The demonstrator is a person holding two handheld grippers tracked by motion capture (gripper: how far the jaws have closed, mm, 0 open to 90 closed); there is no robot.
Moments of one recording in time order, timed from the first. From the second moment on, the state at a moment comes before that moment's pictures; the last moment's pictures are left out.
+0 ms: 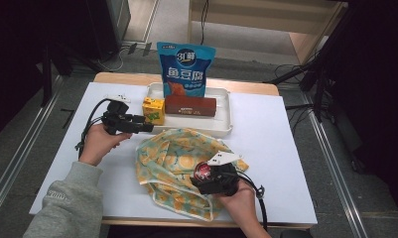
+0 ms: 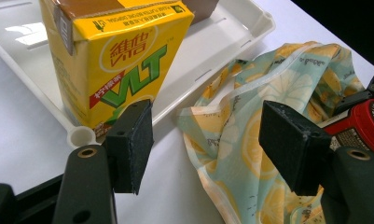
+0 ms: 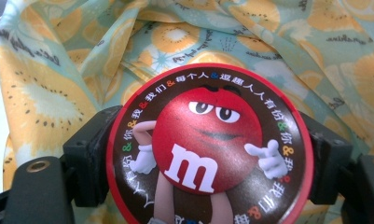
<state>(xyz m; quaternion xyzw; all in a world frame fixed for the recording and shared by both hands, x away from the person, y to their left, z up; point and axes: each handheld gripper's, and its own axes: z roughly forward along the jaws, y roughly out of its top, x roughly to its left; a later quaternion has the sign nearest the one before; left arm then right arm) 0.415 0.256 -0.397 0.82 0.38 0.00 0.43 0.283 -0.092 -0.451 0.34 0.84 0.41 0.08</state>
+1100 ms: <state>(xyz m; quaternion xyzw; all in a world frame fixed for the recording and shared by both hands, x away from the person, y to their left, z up) 0.404 0.258 -0.392 0.82 0.37 0.00 0.43 0.327 -0.115 -0.418 0.30 0.84 0.44 0.03</state>
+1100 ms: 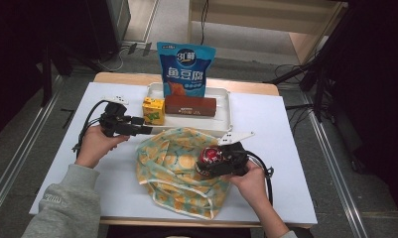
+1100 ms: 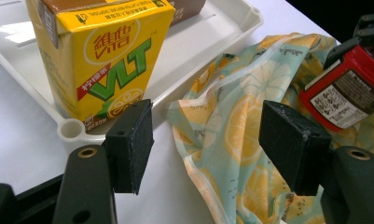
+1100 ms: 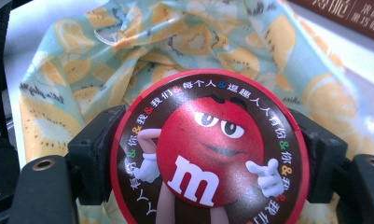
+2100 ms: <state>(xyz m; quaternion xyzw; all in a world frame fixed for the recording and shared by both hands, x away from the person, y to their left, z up) 0.390 0.259 -0.388 0.83 0.35 -0.01 0.44 0.364 -0.108 -0.377 0.25 0.86 0.44 0.02</state>
